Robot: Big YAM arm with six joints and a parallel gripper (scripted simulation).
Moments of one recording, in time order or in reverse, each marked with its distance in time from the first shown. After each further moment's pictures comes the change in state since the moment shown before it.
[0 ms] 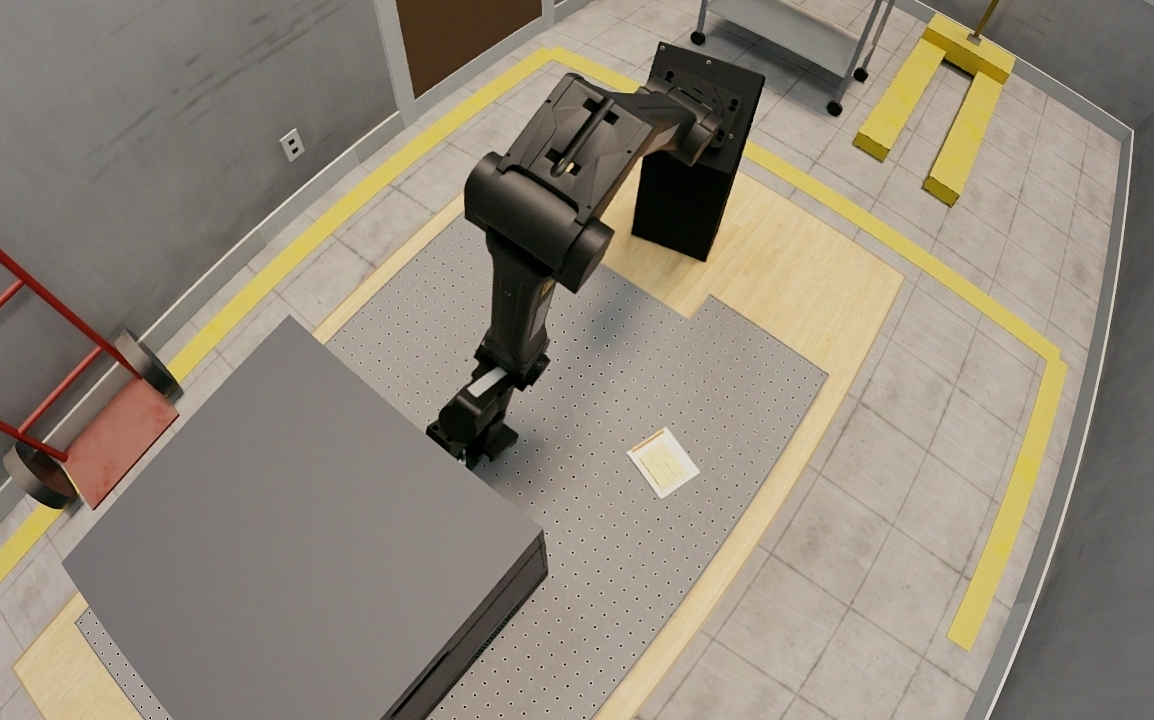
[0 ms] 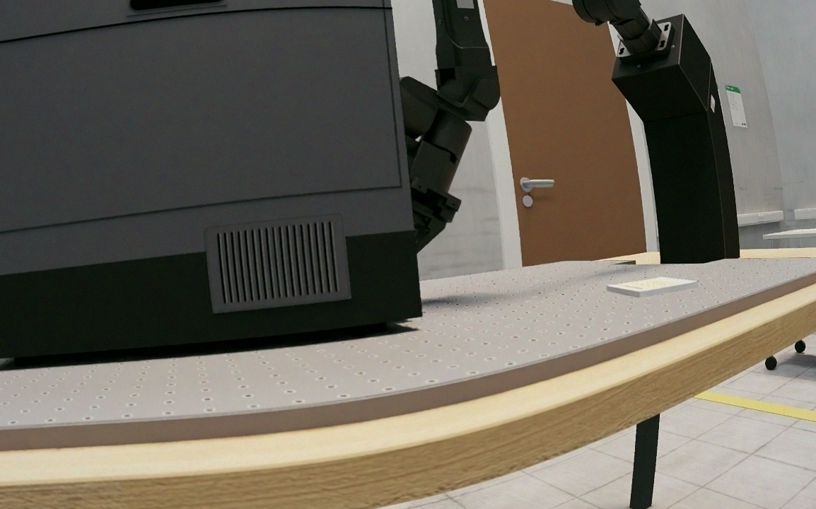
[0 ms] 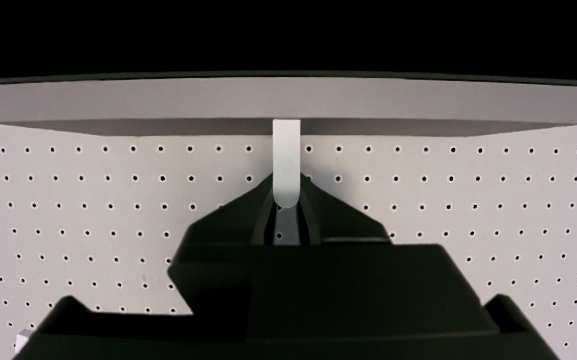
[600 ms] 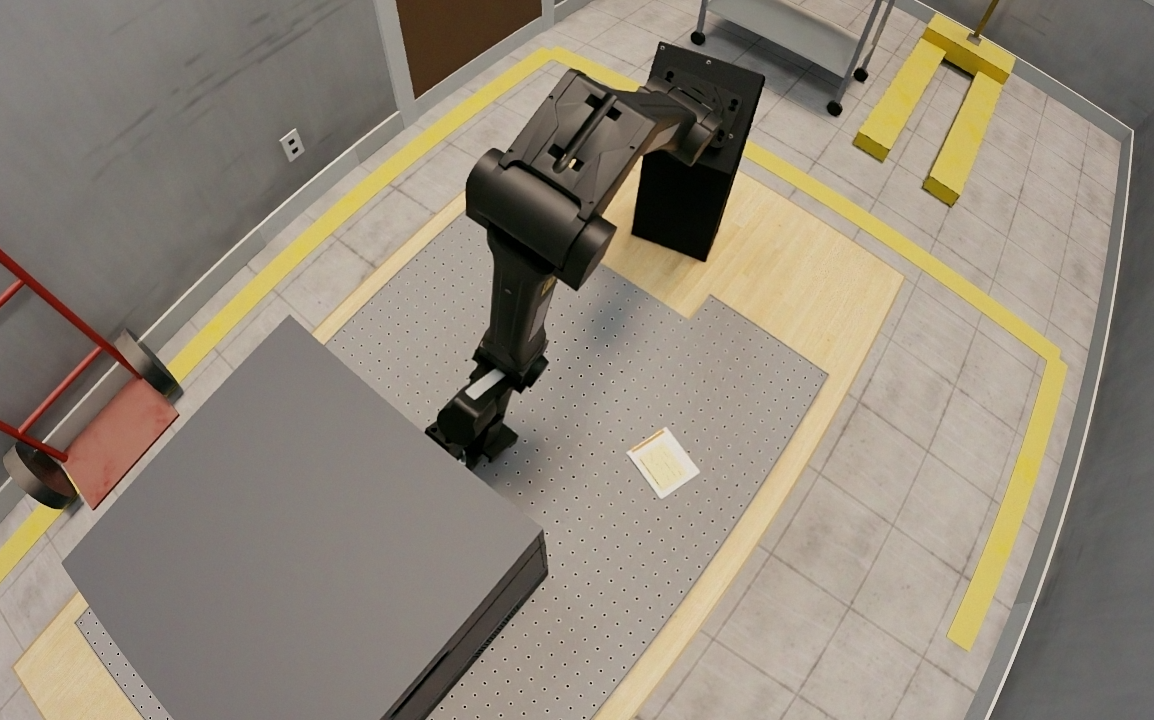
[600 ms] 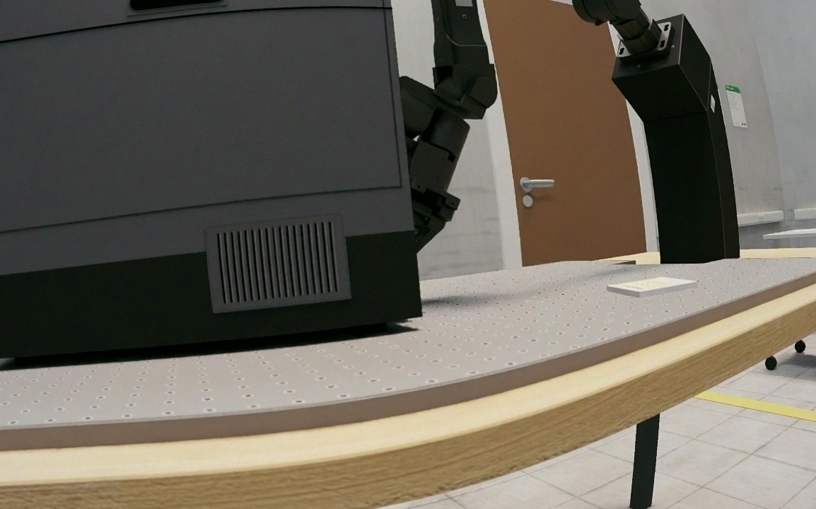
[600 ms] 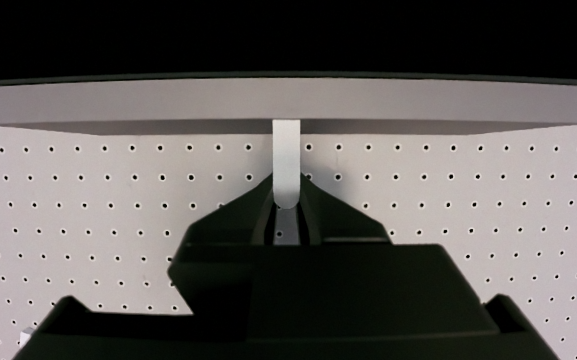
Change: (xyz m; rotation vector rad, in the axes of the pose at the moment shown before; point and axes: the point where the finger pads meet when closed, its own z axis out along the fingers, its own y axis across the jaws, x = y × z) arm 0.000 0.000 0.000 0.003 0.020 0.003
